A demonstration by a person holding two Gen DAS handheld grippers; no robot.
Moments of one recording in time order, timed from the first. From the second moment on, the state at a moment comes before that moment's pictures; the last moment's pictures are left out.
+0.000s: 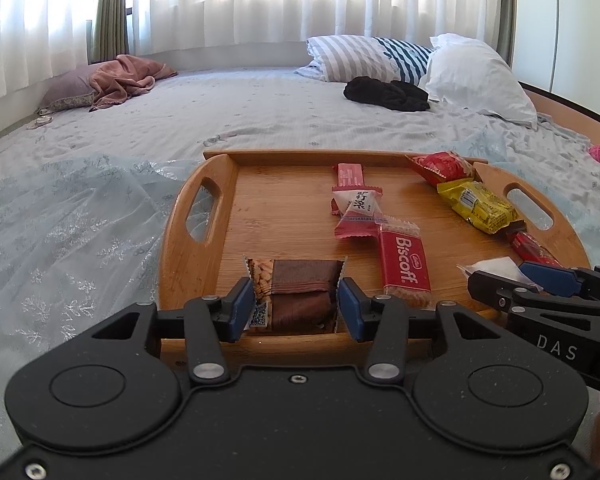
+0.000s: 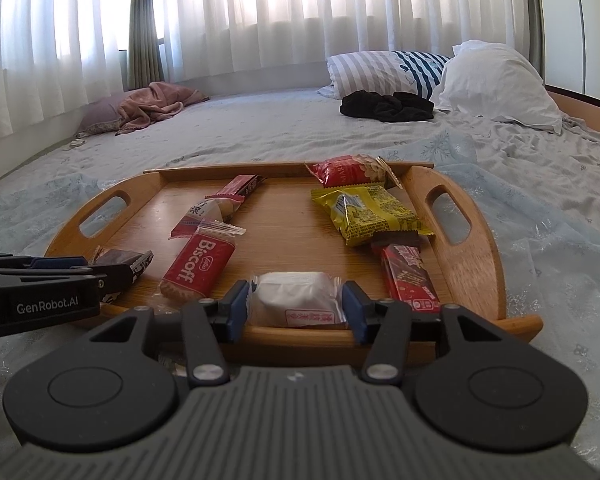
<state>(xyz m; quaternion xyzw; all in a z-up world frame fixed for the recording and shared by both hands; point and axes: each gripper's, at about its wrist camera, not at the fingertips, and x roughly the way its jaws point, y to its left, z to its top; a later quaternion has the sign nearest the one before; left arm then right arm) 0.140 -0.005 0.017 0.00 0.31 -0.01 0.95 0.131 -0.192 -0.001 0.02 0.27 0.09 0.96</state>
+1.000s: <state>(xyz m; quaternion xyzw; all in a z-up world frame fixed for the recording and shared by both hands) 0.071 -0.014 0.040 0.00 0.32 -0.06 0.95 0.058 -0.216 0.018 0.03 0.23 0.10 0.97</state>
